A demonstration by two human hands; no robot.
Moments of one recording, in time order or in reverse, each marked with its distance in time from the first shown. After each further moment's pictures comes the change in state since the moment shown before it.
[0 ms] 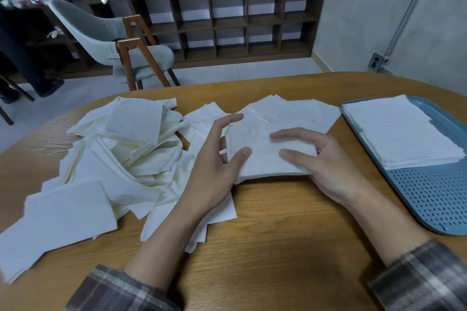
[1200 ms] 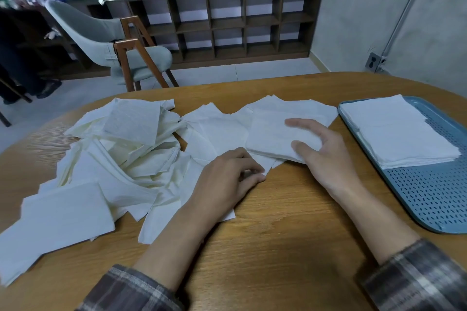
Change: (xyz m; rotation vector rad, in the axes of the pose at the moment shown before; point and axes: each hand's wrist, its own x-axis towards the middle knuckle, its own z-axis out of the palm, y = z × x) left_hand 0.007 -0.035 0.010 0.705 -0.188 0.207; right_hand 0.005 0.004 -0.001 -0.262 0.305 -0.026
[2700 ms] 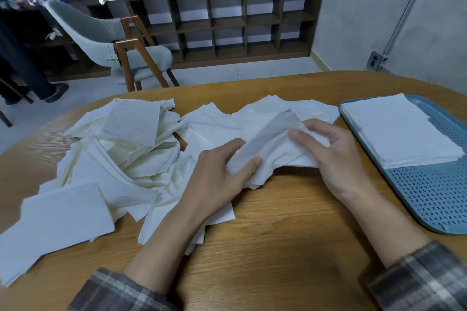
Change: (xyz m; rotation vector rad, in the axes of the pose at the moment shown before) left_hand -0.007 0.020 -0.027 -0.264 0.101 -0.156; right_hand -0.004 -0.010 -0.005 0.268 -0.014 -0.003
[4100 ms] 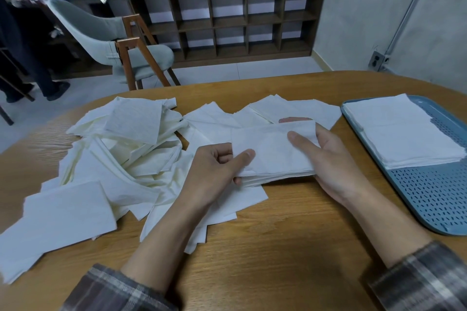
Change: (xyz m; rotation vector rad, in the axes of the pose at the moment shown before) left_hand 0.003 -0.003 -0.003 -0.489 0.007 -0.338; right_hand -0.002 -0.004 0.009 0.136 -0.098 0.226
